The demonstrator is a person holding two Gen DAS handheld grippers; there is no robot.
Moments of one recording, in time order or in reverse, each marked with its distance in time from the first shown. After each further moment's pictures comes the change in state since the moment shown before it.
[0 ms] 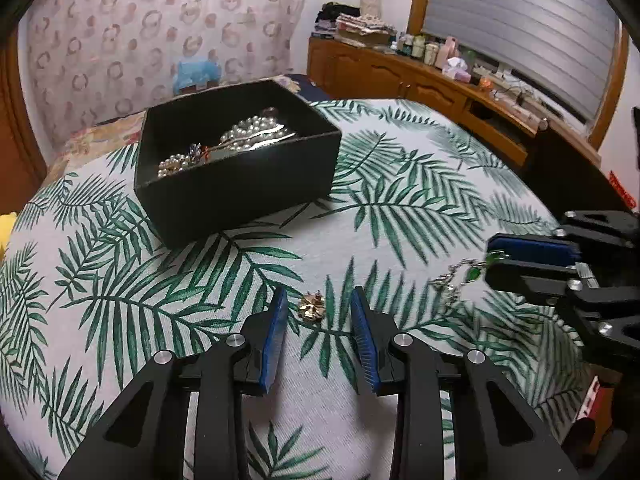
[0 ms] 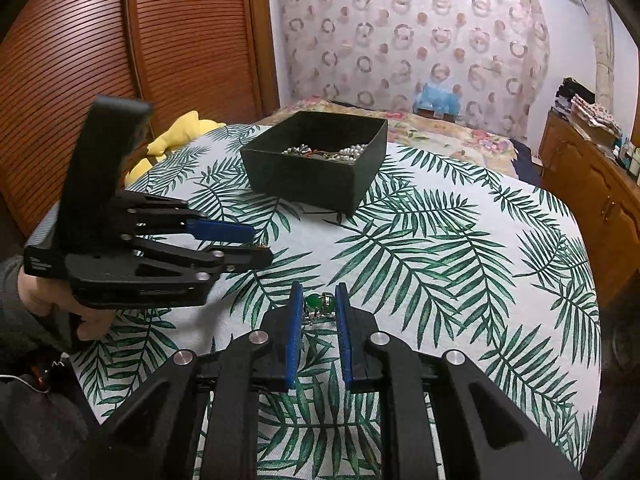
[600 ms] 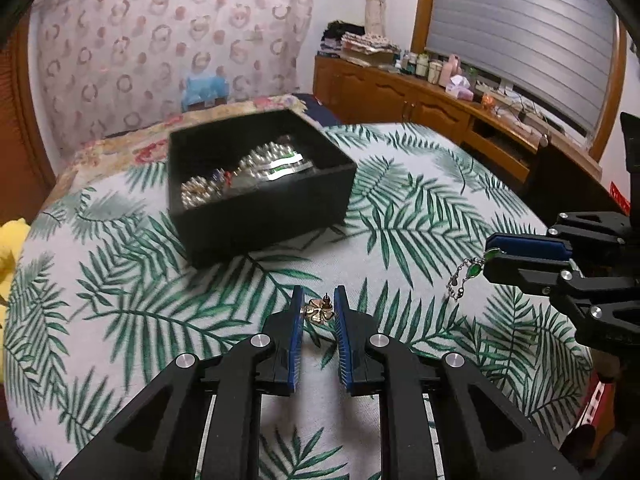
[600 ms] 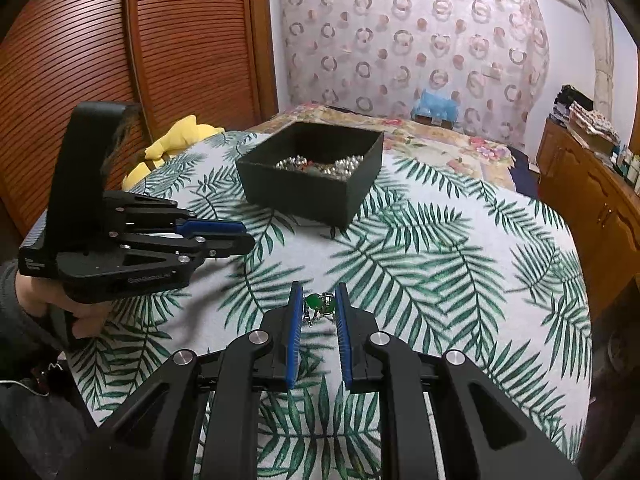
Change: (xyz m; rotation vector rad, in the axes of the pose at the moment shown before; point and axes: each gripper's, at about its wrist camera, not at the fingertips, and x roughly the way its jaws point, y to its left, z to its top) left arm -0.025 0.011 0.006 -0.013 -0.086 0.011; right arm -0.004 -0.004 0.011 -0.014 -0.020 -0.011
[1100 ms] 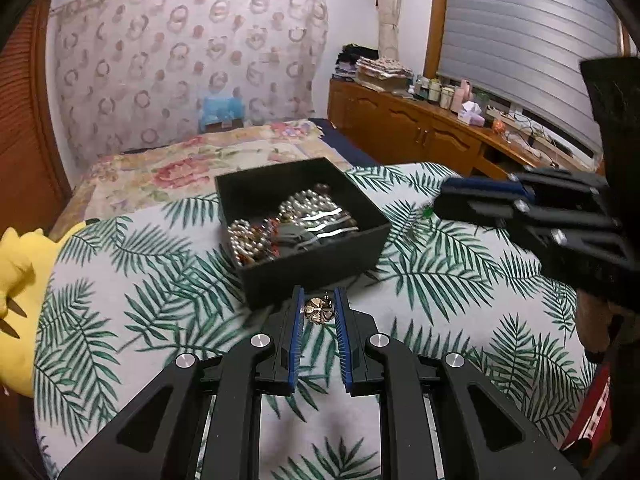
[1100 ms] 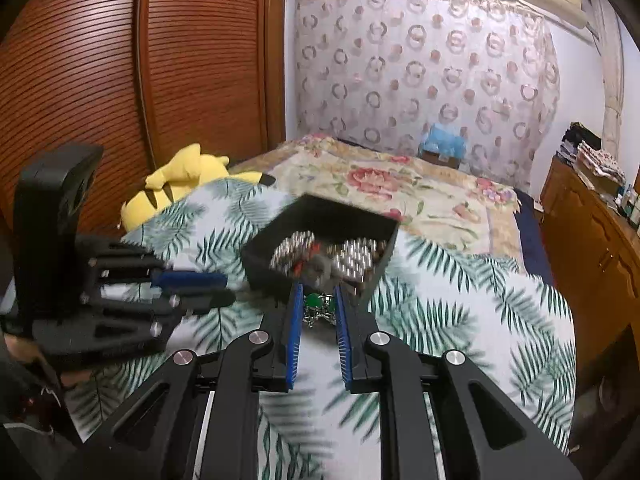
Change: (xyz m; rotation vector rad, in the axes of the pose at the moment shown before) left arm -0.028 0.026 0.022 -0.019 -0.074 0.041; right arm 0.015 0.009 0.082 -0.065 -0.088 -0.003
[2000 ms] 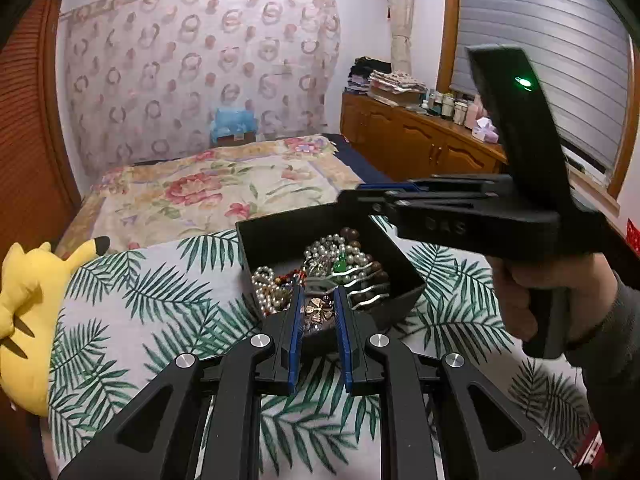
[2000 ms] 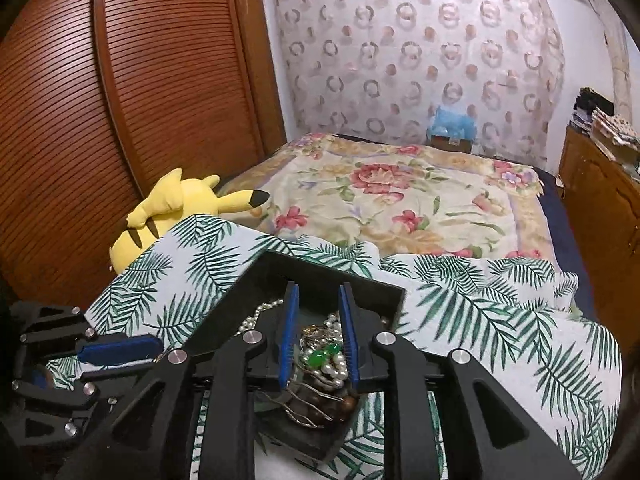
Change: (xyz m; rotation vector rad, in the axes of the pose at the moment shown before) left arm 0.019 0.018 0.036 -0.019 -0.041 0.038; right arm 0.101 -0.047 0.055 0.124 0.022 0.073
